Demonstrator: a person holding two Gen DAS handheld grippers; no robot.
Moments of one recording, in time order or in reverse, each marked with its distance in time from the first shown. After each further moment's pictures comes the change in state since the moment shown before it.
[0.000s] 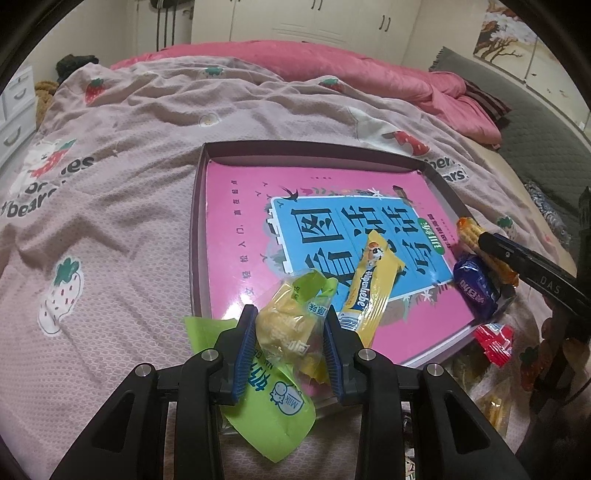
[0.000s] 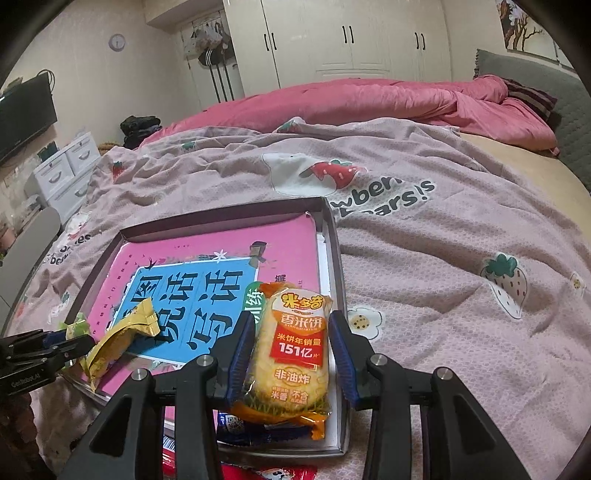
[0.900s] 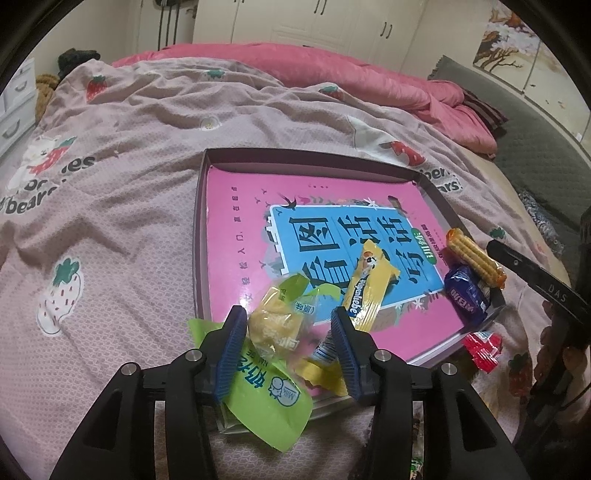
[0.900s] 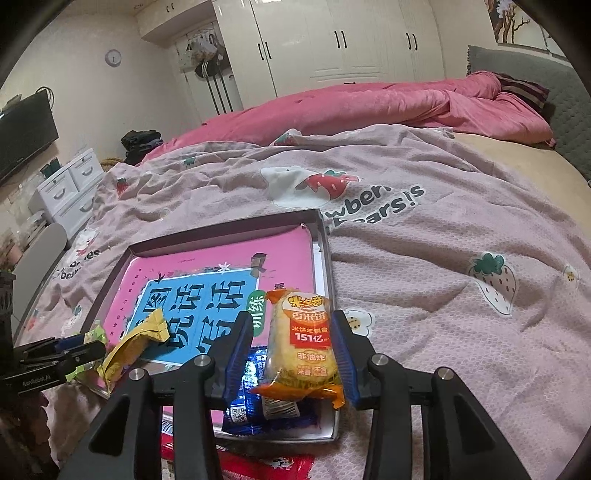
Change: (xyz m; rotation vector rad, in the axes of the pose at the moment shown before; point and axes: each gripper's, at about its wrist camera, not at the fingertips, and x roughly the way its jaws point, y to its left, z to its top) left arm -0.007 0.003 0.003 -0.026 -0.016 -0.030; right arm -0.020 -0.009 0.002 0.036 -0.035 0.031
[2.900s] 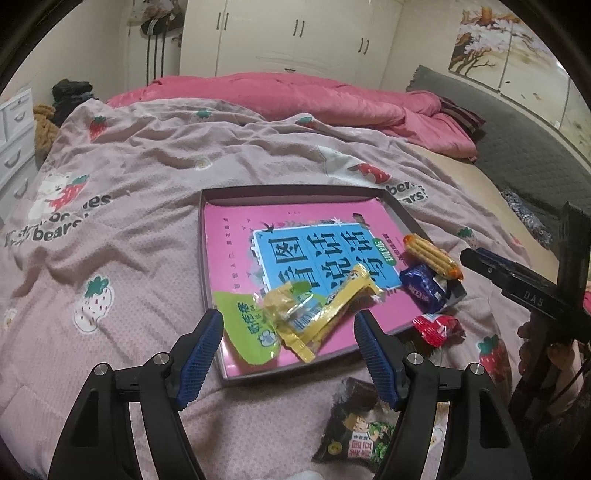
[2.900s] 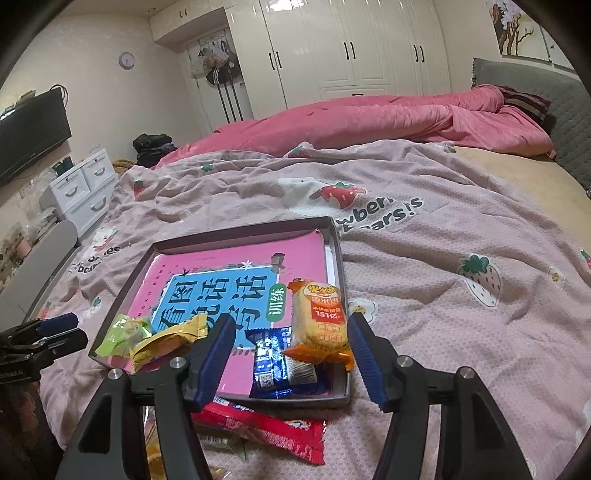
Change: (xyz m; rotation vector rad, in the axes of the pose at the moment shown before) left arm -0.065 -0.018 -0.013 0.072 -0.088 -0.017; right arm -0.041 0.013 -0.011 -0.027 -0.036 0.017
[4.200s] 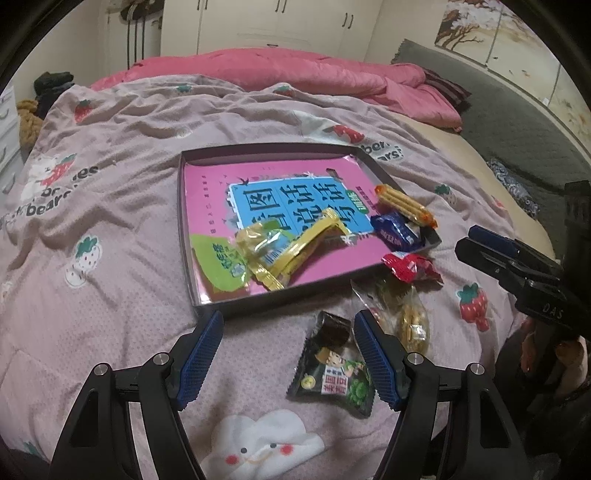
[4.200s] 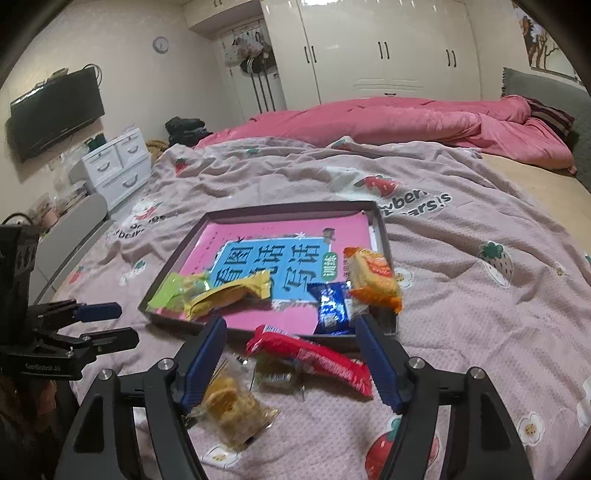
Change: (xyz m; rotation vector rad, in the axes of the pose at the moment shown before) left arm -0.017 -0.018 -0.033 0.043 0.112 -0.046; right arm -0.045 0.044 -0.034 -0.092 0.041 0.089
